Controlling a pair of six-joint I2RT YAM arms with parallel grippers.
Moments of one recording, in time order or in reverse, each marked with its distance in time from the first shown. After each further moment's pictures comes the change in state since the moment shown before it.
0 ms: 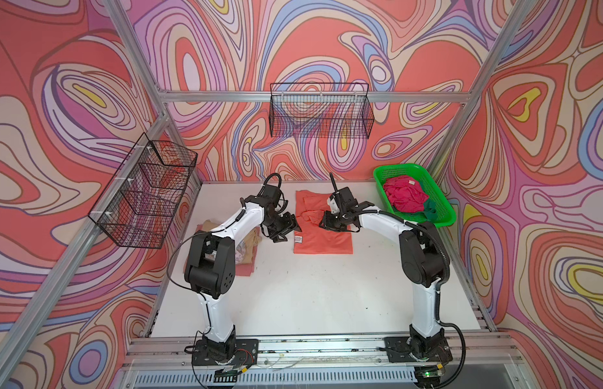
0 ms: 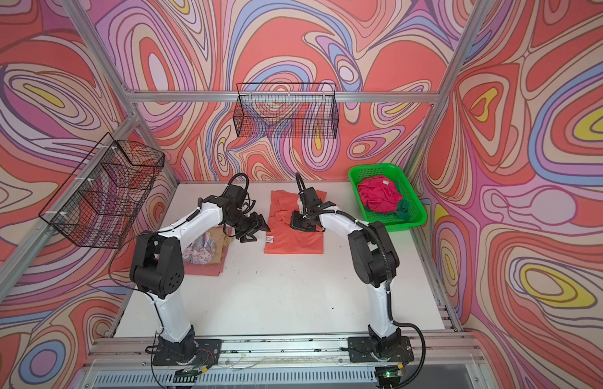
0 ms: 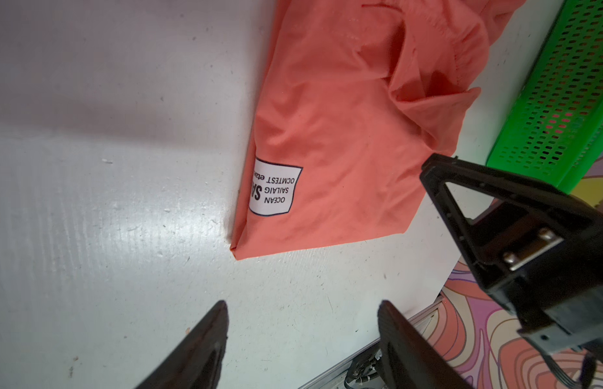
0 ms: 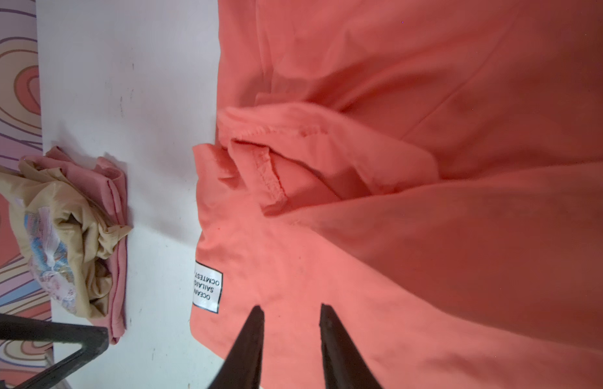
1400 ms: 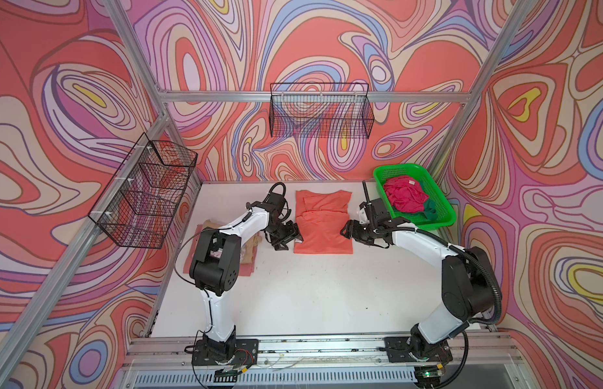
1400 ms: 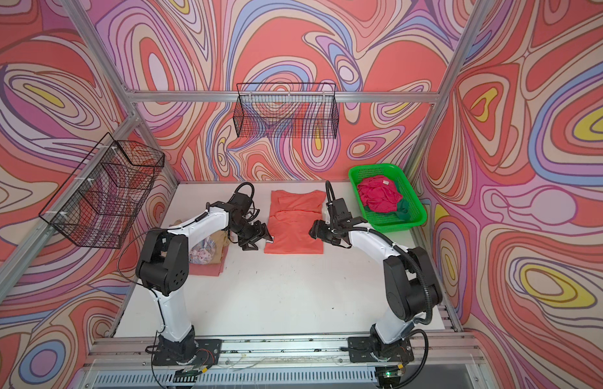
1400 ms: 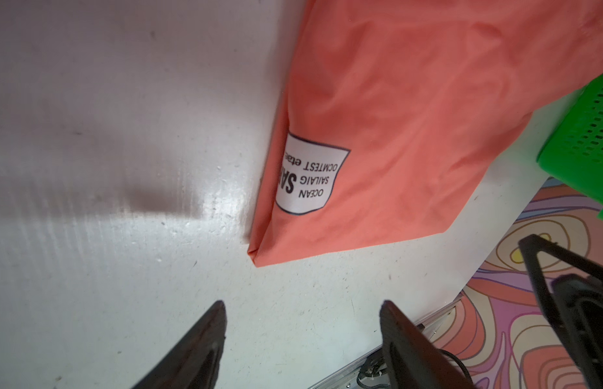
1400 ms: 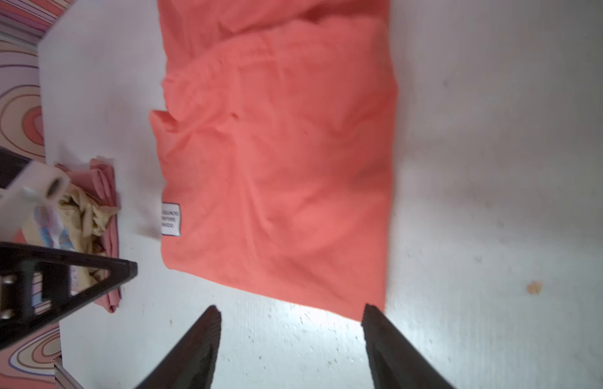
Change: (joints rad) left arm -0.035 0.037 -0.074 0.019 -0.018 -0.007; right arm -0.122 -0.433 -0.477 0.018 0.050 0.042
